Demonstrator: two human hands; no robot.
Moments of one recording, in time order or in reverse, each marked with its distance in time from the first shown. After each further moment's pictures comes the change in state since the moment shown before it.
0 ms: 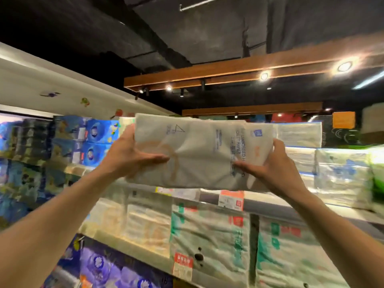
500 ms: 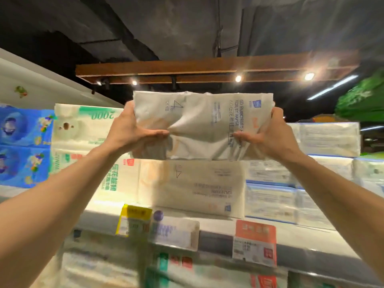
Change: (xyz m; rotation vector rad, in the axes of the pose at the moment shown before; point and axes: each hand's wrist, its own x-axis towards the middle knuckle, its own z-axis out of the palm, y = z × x) left_hand 0.242 -0.124 0.148 -0.081 0.051 0.147; right_hand 0.207 0.060 0.109 -0.192 0.203 0.027
